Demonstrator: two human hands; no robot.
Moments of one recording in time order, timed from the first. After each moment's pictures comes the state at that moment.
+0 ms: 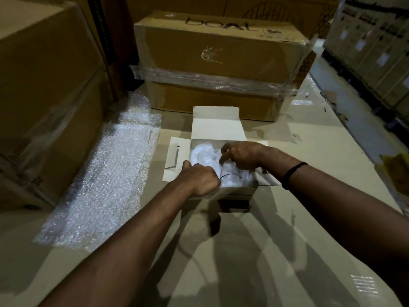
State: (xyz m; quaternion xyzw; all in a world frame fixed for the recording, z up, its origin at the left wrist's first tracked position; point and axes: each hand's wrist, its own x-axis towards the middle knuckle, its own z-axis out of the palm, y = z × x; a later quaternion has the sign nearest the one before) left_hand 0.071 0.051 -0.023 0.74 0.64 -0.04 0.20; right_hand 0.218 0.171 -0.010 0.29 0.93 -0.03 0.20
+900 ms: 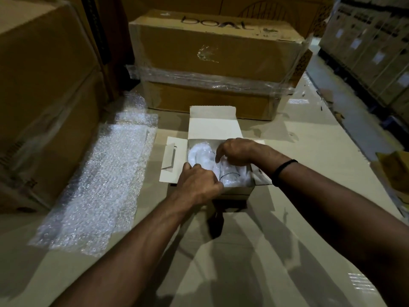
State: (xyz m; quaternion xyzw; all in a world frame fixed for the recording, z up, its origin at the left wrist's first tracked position) left_hand 0.082 0.035 -0.035 0.73 0.67 0.04 0.11; right_hand 0.204 0.171 -0.005 0.35 0.91 -0.07 0.19
